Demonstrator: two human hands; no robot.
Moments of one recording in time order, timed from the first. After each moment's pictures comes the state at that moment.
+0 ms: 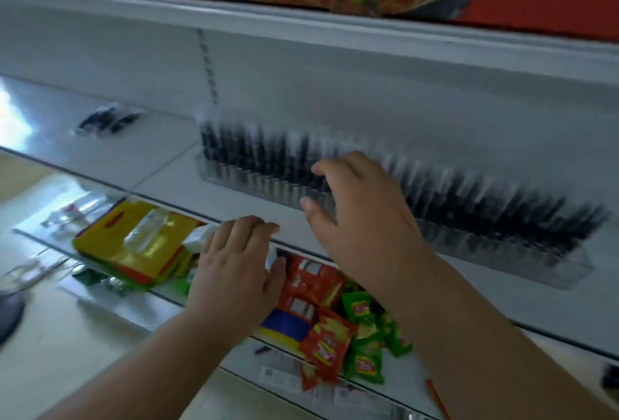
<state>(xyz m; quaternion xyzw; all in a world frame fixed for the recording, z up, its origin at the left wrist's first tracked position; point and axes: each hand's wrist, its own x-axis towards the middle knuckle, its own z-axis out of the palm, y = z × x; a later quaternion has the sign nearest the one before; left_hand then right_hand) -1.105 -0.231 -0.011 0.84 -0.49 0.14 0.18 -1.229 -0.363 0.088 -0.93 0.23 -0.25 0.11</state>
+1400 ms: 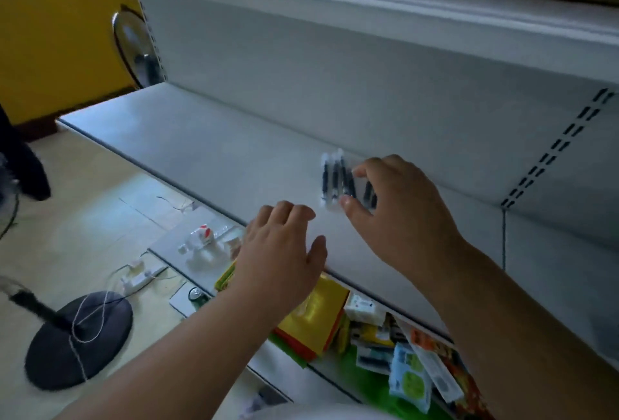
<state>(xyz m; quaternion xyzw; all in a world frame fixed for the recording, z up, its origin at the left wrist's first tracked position) -0.582 -0.077 -0.001 0.89 -0.39 0.04 0.22 -0.672 -0.216 0.072 -0.95 0.22 -0.18 0.11</state>
